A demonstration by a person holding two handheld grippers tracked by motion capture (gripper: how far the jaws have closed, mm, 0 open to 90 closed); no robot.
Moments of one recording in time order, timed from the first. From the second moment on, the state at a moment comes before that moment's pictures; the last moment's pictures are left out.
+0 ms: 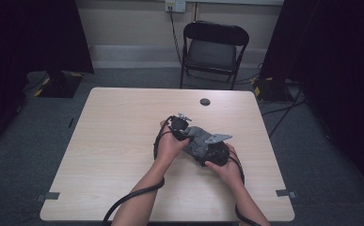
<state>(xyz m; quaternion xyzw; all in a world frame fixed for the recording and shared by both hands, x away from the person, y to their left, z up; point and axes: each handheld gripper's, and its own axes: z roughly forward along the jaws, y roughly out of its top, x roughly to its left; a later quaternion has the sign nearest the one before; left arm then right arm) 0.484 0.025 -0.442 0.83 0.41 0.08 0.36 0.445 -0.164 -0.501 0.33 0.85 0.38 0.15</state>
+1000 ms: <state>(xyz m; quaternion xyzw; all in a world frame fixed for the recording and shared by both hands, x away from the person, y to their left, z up) 0.502 0.057 -0.451 0.82 0.46 0.10 0.34 0.445 -0.164 -0.501 0.33 0.85 0.38 0.15</state>
